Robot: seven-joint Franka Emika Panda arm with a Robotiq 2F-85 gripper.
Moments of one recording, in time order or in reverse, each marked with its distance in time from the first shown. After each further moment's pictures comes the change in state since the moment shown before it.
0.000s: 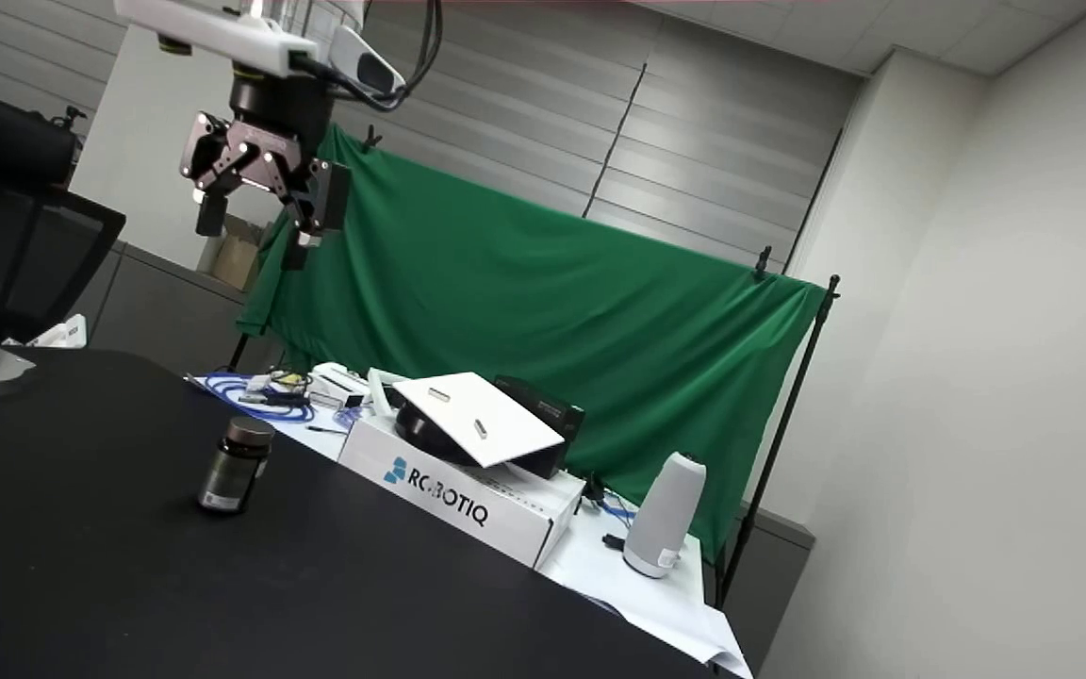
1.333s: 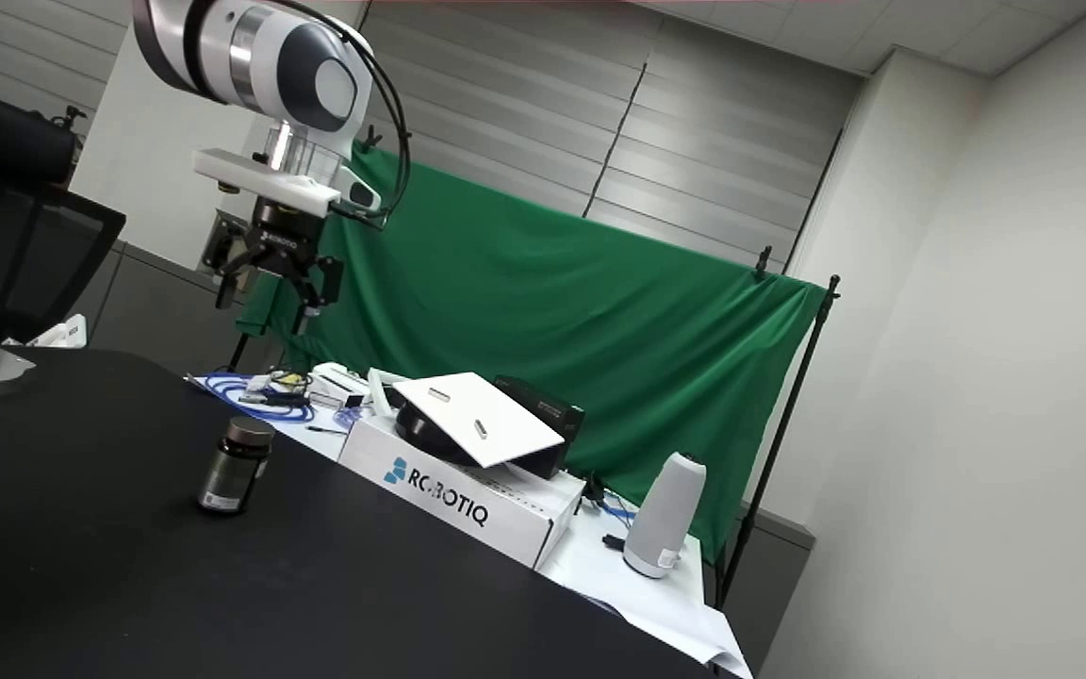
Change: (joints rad) arm 0.071 0.553 0.064 0.479 -0.092 -0.026 -0.016
